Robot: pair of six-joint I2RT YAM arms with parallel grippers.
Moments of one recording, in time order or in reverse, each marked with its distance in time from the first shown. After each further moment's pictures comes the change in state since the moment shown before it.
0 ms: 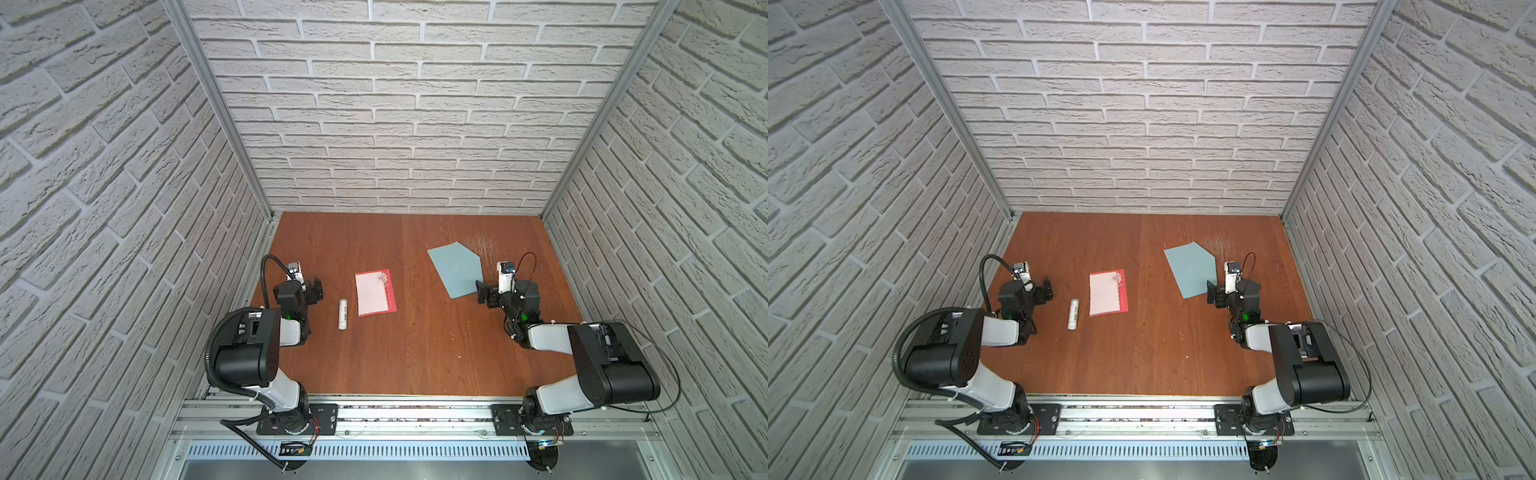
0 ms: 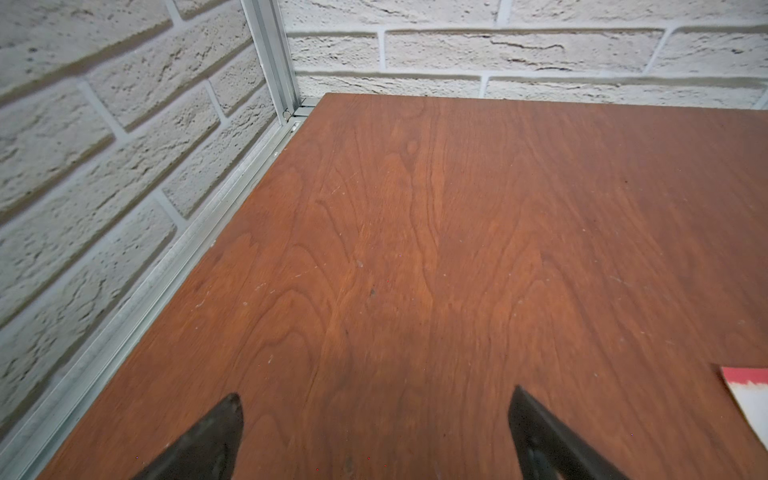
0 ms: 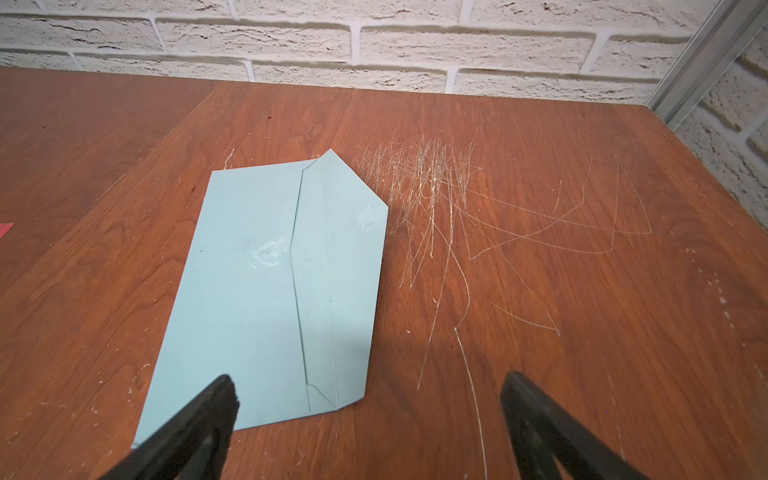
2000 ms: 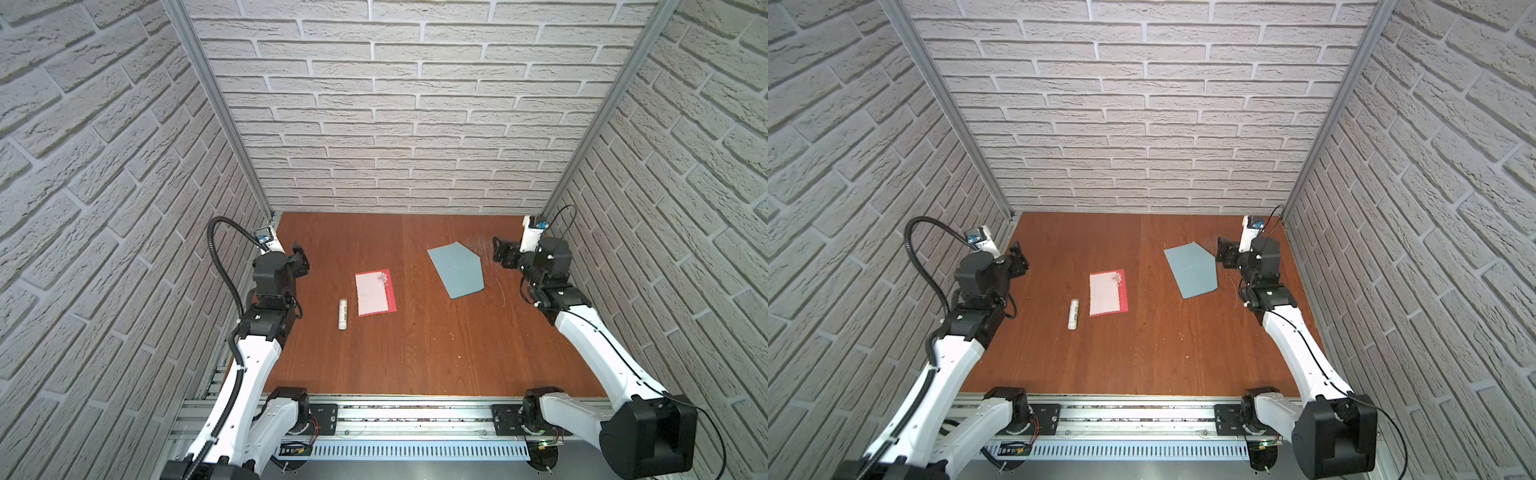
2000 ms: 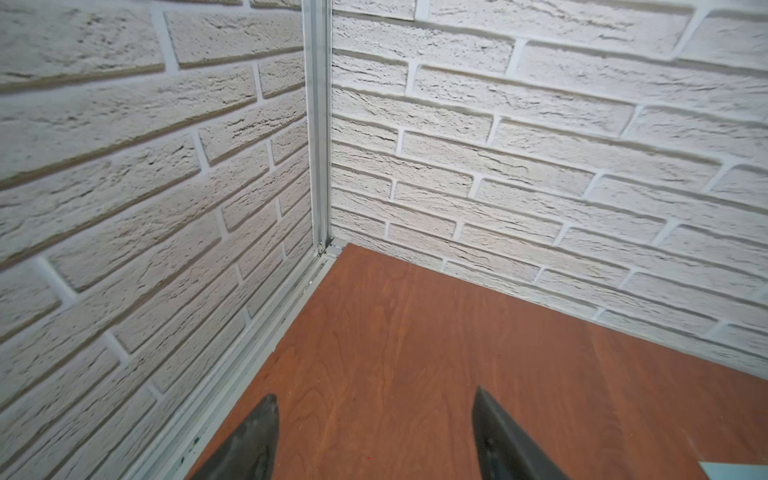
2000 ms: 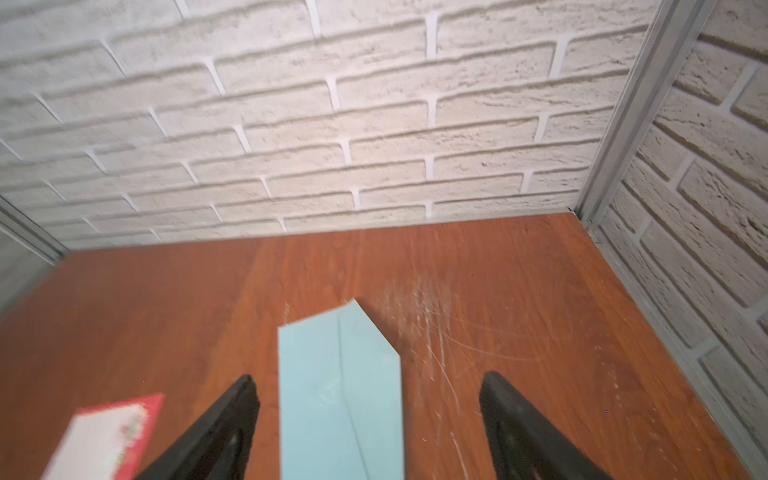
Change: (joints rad) left arm -0.148 -0.717 0.472 -1.046 -0.188 -0.245; right arm 0.039 -0.347 0.577 -0.816 0.061 0.219
